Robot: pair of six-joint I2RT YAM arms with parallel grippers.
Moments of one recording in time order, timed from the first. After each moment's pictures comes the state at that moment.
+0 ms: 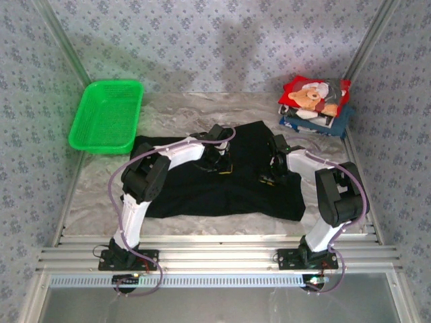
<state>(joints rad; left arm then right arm) -0.70 2.16 1.56 -0.59 0.35 -0.64 0.29 1.67 0.94 -0.61 -0.15 0.58</state>
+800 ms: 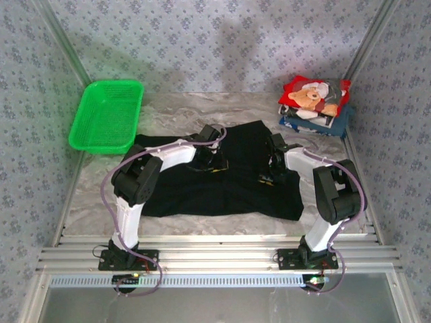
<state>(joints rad) -0.65 2.07 1.41 -0.45 0.30 -0.70 0.30 1.70 0.97 -0.65 -0.13 0.58</state>
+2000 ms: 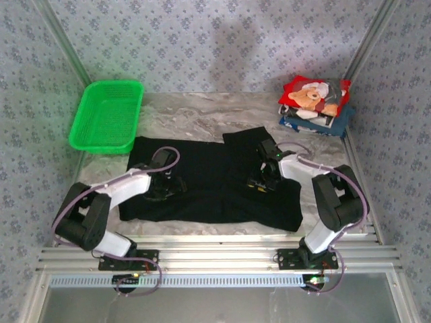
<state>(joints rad) -0.48 1.44 0.71 -0.53 0.10 -0.78 0.44 1.62 0.88 -0.60 -0.19 0.75</state>
